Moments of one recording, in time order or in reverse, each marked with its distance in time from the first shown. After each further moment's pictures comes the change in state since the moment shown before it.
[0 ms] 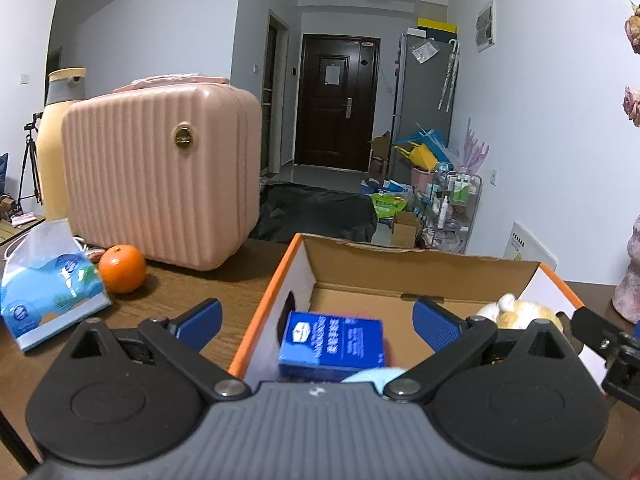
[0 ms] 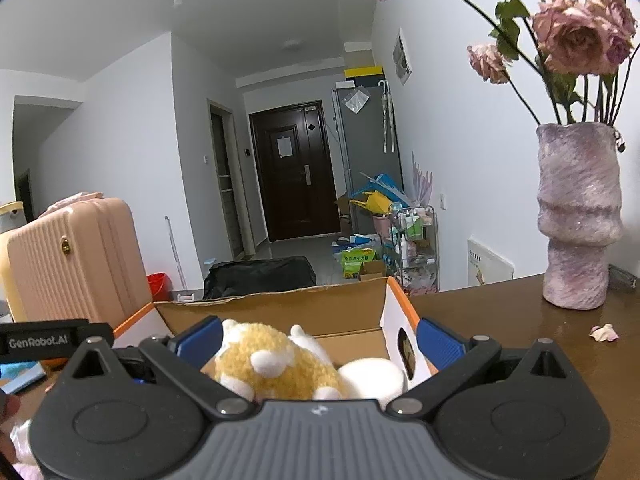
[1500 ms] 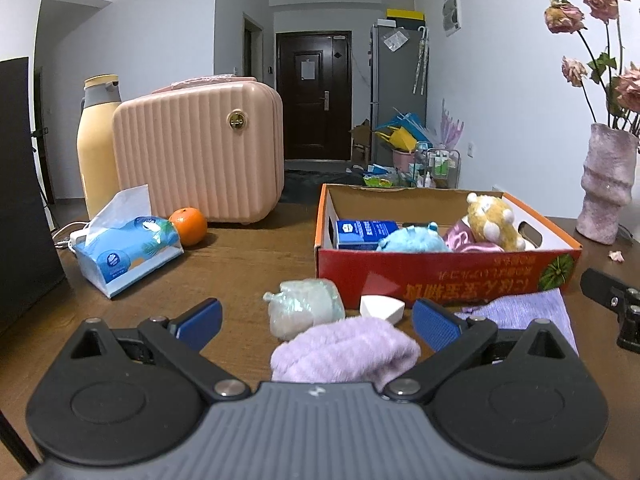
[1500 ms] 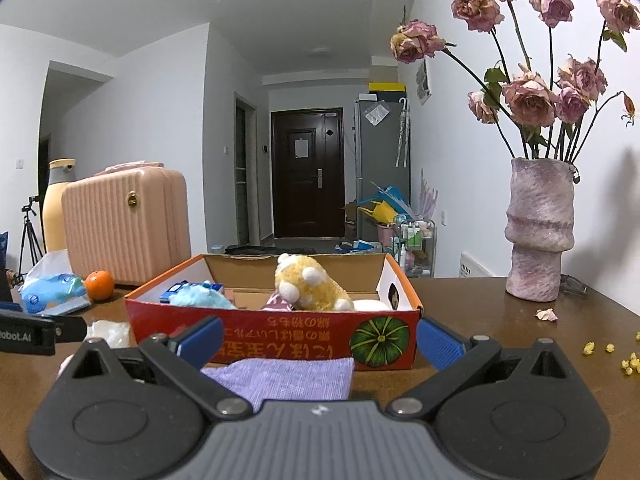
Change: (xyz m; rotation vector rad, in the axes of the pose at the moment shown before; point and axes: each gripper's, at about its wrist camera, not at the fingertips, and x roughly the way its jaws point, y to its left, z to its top) left arm -0.130 0.061 -0.068 0.106 0.014 -0.042; right arm -0.142 0.030 -0.047 -0.131 -0.012 0.005
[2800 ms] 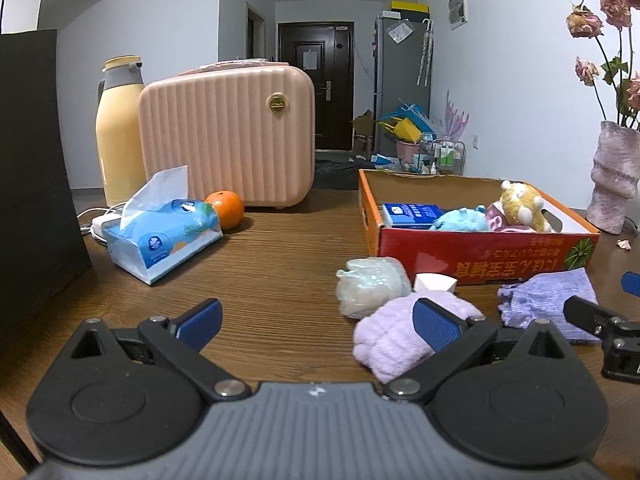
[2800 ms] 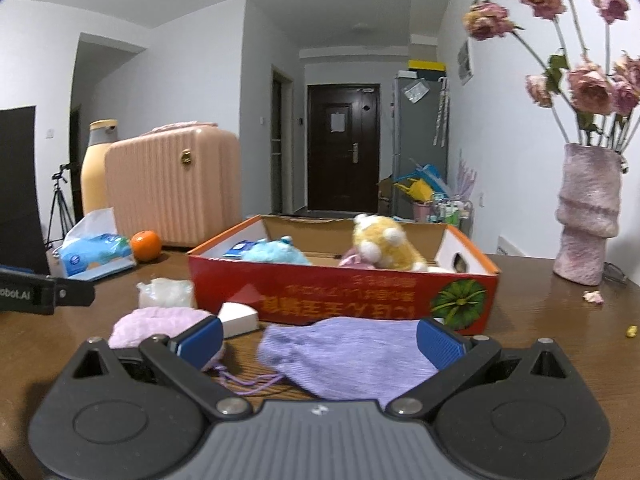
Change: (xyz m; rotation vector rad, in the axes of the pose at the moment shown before) left arm -0.009 0.061 -0.010 -0.005 0.032 -0.010; right arm 0.007 0.059 -0.016 -0.051 0.092 0.102
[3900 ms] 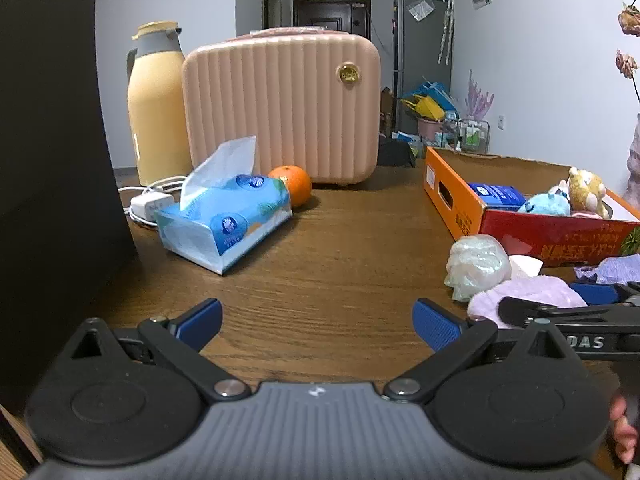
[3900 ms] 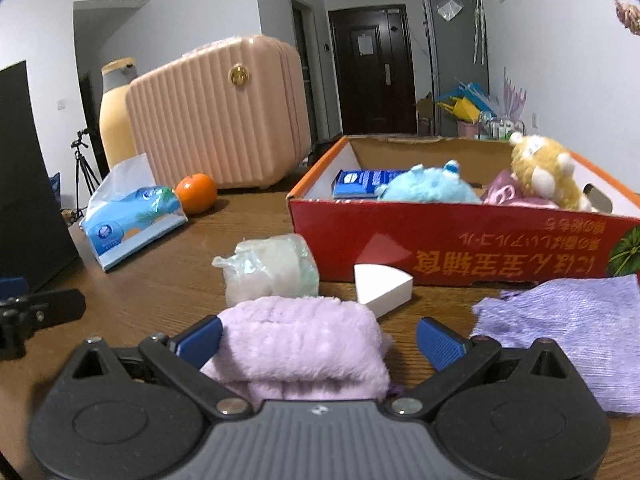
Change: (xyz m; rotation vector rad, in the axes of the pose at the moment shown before) left arm 0.027 0.088 0.002 -0.002 0.077 0.040; right arm 0.103 0.097 0.009 0.083 0.250 0.119
